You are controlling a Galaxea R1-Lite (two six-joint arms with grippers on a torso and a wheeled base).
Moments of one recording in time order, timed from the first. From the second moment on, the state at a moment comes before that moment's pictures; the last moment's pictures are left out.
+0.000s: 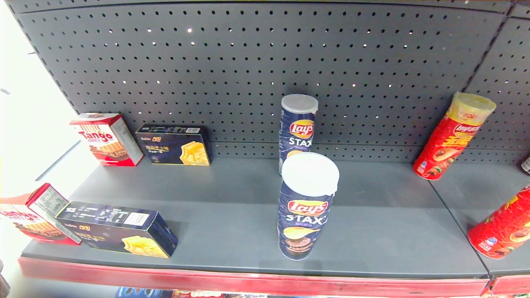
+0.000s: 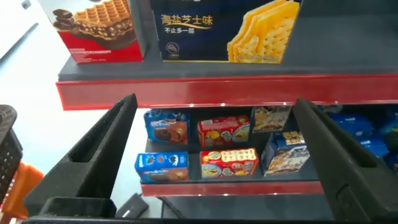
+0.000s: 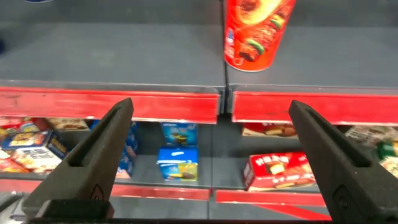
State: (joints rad) left arm 0.00 0.00 0.00 0.00 -0.04 0.03; right arm 0.00 0.02 0.00 0.01 -0.02 0.01
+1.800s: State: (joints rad) left arm 0.00 0.00 0.00 0.00 0.07 -0.01; right arm 0.00 0.01 0.00 0.00 -0.05 0.00
